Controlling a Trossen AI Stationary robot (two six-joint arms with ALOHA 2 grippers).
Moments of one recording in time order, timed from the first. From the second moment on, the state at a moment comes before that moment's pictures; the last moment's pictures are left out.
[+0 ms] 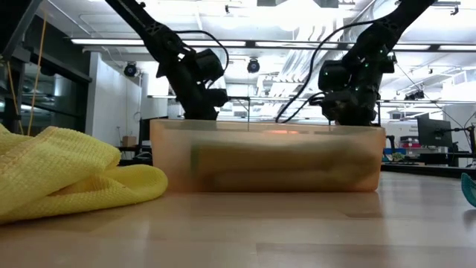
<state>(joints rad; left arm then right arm) 0.66 1.84 1.19 -0.39 0.17 -0.05 -0.70 1.48 0.83 -0.69 -0.32 0.23</state>
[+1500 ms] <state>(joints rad) 0.66 1.93 1.19 -0.09 -0.13 0.11 -0.70 1.48 0.84 -0.66 0.17 0.46</state>
